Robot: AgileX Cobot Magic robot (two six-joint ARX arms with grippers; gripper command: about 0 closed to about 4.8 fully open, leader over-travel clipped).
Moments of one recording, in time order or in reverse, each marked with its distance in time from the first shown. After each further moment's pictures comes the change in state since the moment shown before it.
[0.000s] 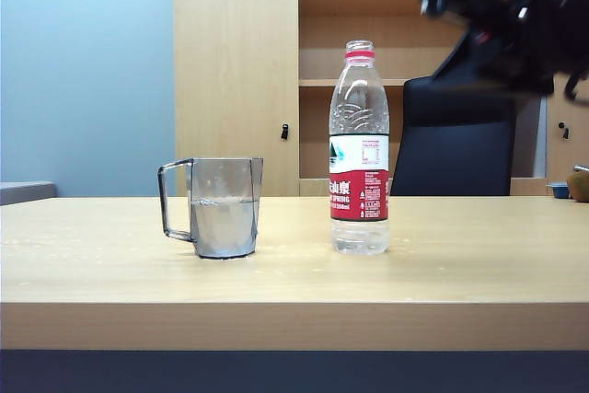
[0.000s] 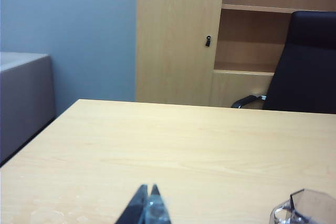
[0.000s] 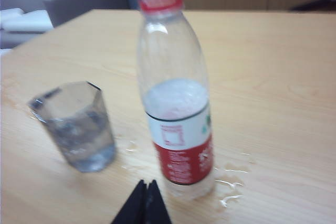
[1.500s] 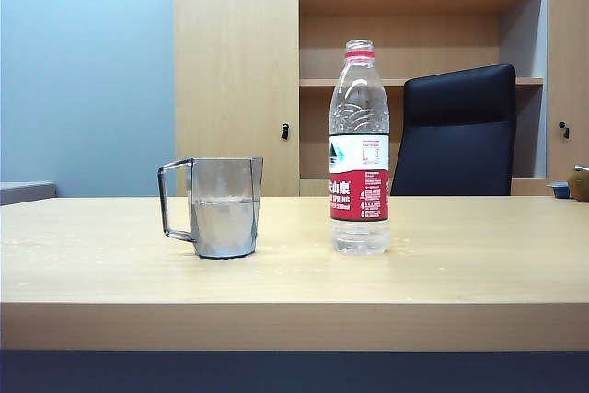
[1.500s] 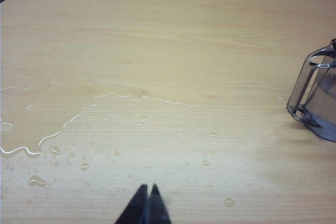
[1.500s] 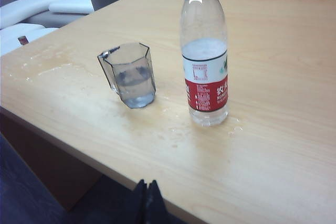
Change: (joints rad) left arm 0.000 0.000 -0.320 -0.023 0.040 -0.022; right arm 0.074 -0.921 0.001 -0.968 -0.050 0.003
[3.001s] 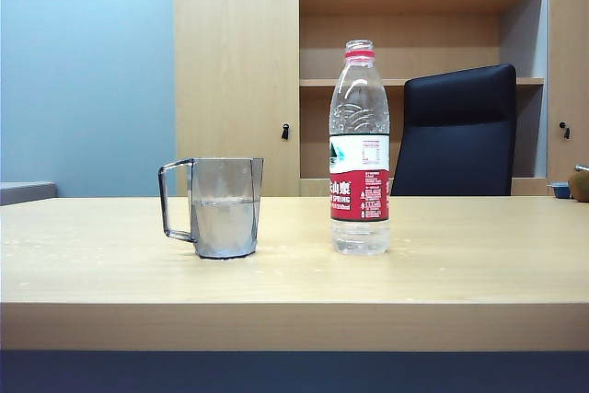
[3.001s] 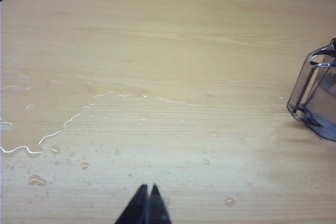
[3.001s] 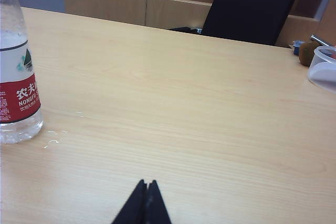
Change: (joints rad) left arm 0.000 0.003 0.000 0.000 0.001 0.000; right arm -0.565 -0.074 -0.320 0.374 -0.062 -0.269
